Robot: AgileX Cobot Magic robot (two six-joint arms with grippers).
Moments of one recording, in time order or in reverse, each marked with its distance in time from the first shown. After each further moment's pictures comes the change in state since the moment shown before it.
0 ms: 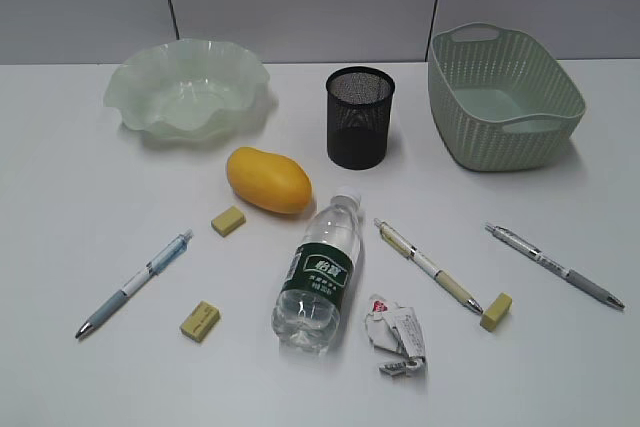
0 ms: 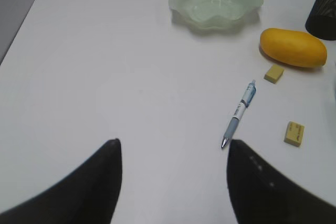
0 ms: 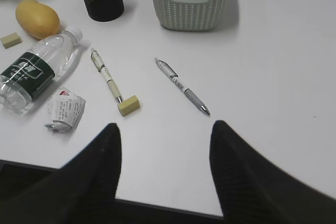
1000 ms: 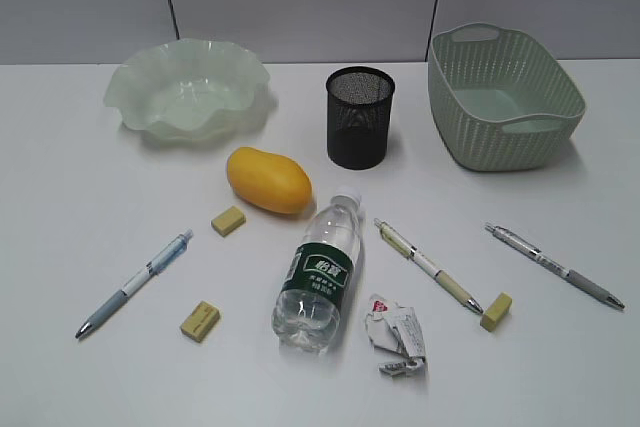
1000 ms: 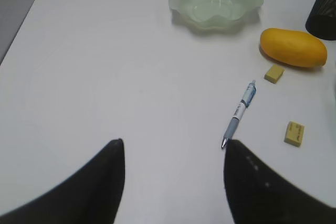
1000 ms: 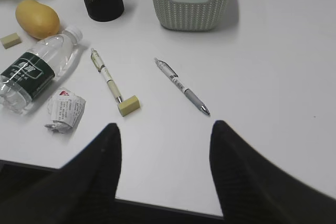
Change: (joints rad) left arm 0.000 0.000 0.000 0.000 0.000 0.000; right arm 0.000 0.000 0.000 0.000 0.000 0.001
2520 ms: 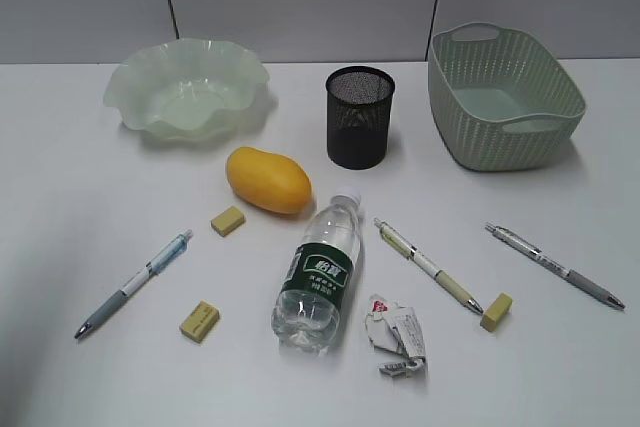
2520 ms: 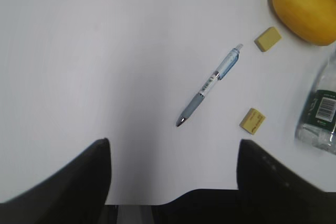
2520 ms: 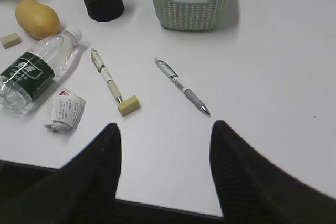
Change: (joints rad) left arm 0.000 1.202 -0.606 -0.106 0.148 -0.175; right arm 0.000 0.000 0.000 0.001 0.000 0.000
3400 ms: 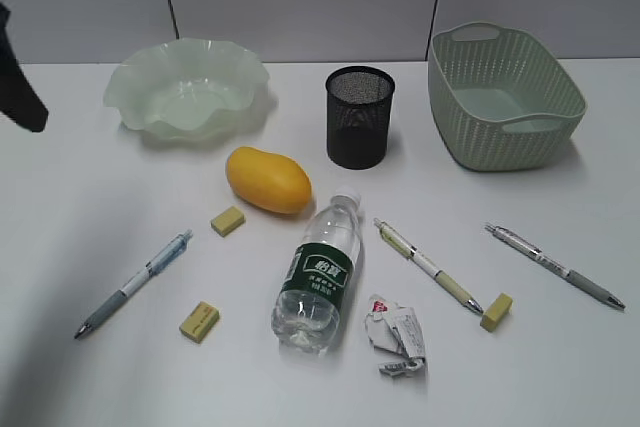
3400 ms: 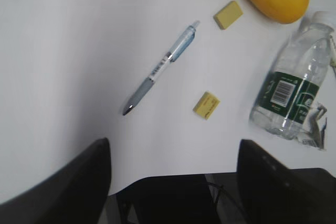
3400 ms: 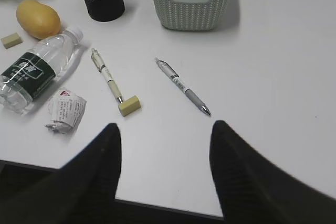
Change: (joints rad) left arm -0.091 0.161 -0.043 -0.113 0.002 -0.055; right arm 0.000 0.000 0.000 0.002 0.000 0.000
